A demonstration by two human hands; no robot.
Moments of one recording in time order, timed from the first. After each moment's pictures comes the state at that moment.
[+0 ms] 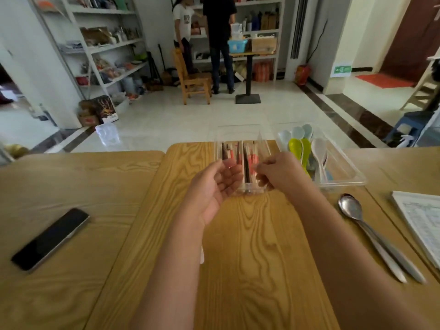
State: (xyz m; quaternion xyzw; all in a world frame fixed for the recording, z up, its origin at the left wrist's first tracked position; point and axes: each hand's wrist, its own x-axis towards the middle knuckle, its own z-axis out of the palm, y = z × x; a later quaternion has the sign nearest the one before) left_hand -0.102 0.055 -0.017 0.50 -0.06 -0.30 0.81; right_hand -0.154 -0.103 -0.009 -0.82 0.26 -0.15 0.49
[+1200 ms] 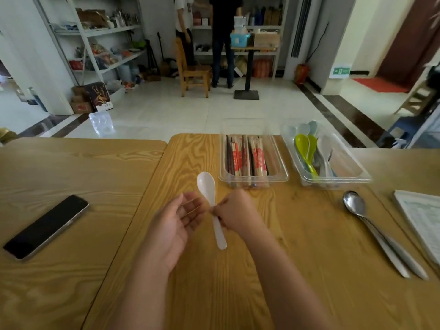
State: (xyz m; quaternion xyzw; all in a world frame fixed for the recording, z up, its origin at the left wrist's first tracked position) left_hand -0.121 0.148 -0.066 0.51 0.05 -0.25 0.82; right_hand -0.140 0.003 -0.076 -0.85 0.27 0.00 0.45
